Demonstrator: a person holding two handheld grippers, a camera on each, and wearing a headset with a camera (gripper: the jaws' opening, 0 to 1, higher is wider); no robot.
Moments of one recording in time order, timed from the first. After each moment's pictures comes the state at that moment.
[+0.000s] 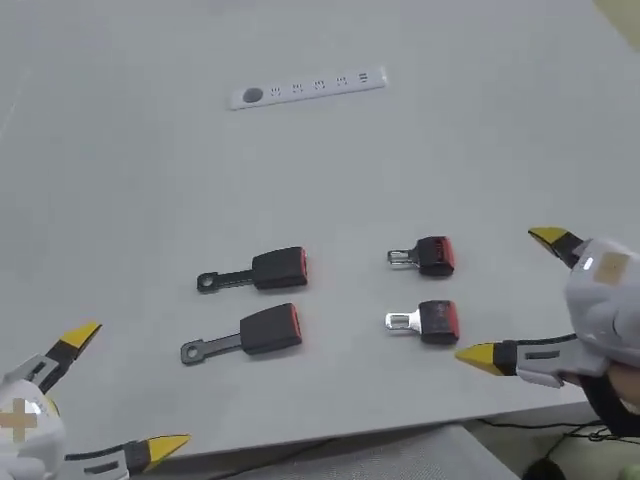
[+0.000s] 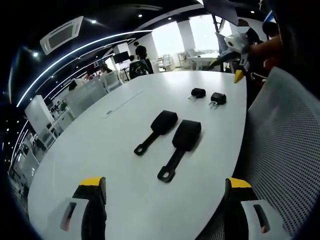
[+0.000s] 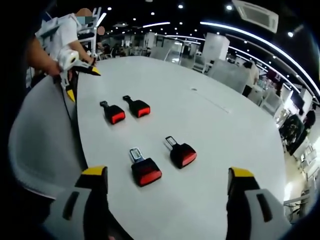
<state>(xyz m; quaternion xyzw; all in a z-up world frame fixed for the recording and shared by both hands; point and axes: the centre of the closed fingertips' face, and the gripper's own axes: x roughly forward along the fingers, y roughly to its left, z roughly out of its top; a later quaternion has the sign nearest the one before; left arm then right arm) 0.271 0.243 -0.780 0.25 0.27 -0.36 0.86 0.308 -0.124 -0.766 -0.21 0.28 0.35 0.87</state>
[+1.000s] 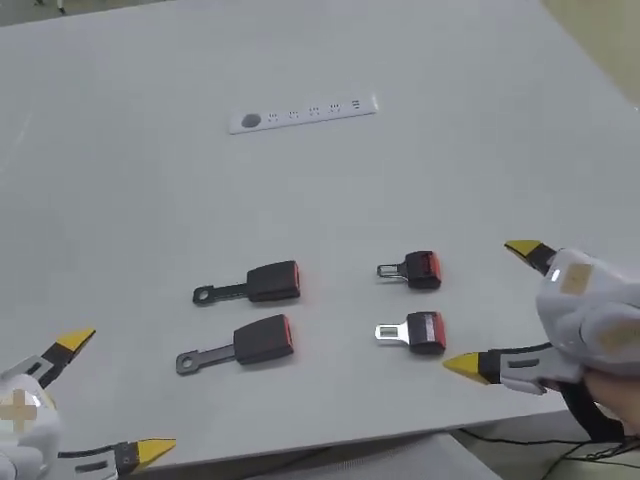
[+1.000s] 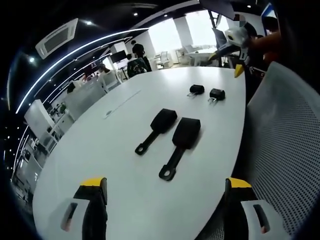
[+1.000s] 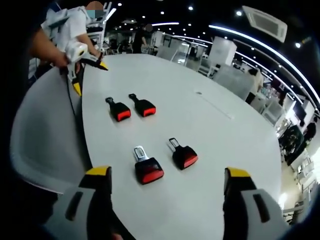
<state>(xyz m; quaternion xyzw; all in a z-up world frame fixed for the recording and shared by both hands) 0.269 0.246 -0.780 0.28 0.28 -0.36 0.85 0.298 -0.121 -0.759 -0.25 0.27 0.37 0.85</state>
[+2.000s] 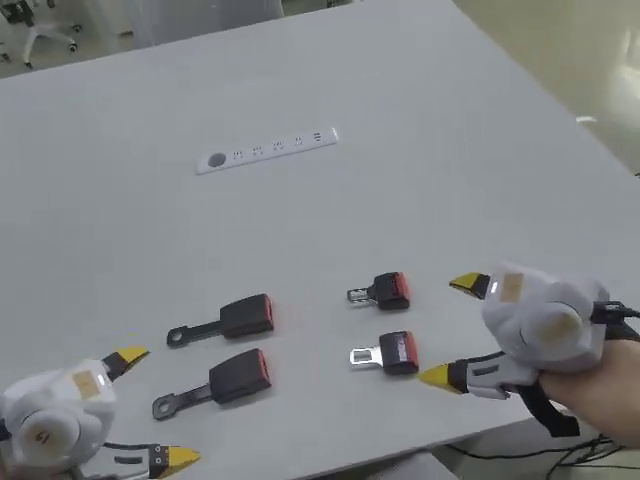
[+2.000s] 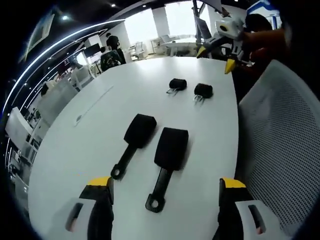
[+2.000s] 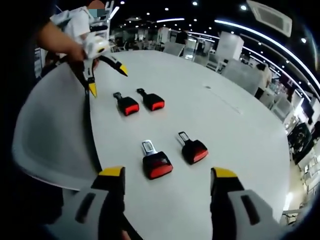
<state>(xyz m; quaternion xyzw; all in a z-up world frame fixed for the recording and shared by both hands) 0.300 0.176 -0.802 0.29 0.33 -0.45 0.78 0.288 -0.118 -0.775 -0.23 0.30 0.41 0.83</state>
